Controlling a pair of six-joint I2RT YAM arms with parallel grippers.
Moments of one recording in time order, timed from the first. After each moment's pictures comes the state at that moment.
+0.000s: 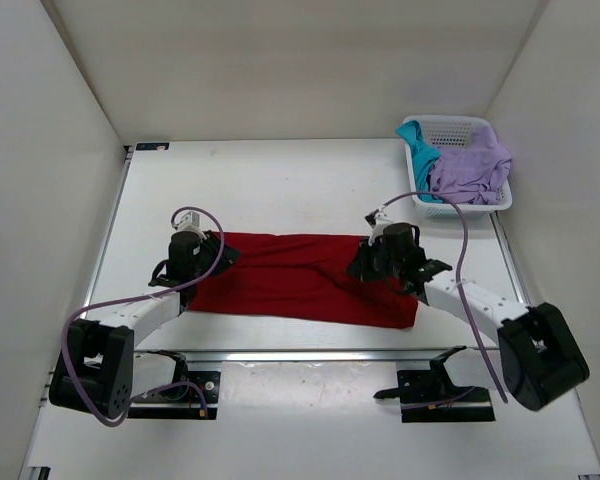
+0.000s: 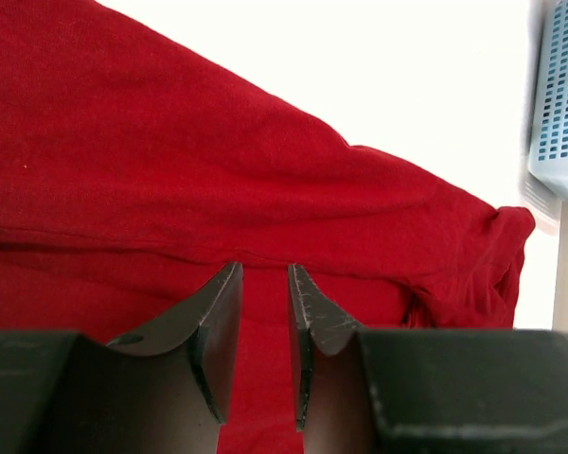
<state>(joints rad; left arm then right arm) -0.22 1.20 0.40 0.27 0.14 -0.75 0.46 1.28 0.60 0.03 -0.29 0.37</state>
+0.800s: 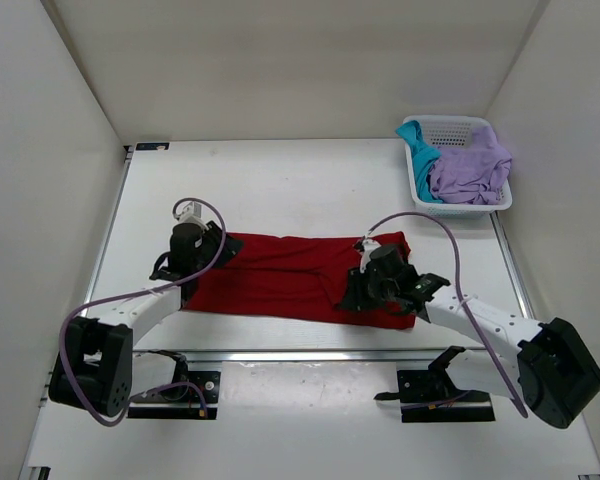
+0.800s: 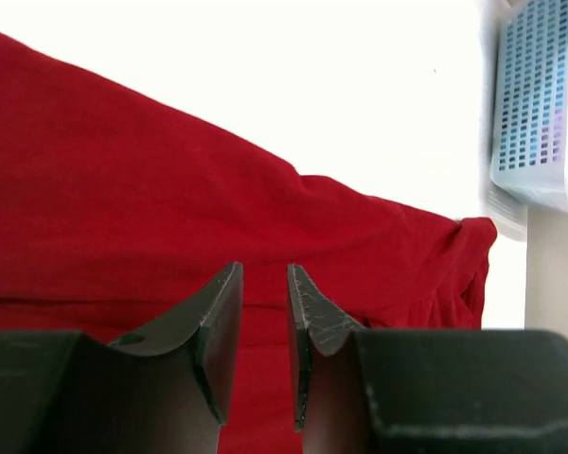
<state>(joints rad) -0.24 1.21 0.47 0.26 0.14 -0.77 0.66 1.13 0.53 -0.23 -0.24 0.45</state>
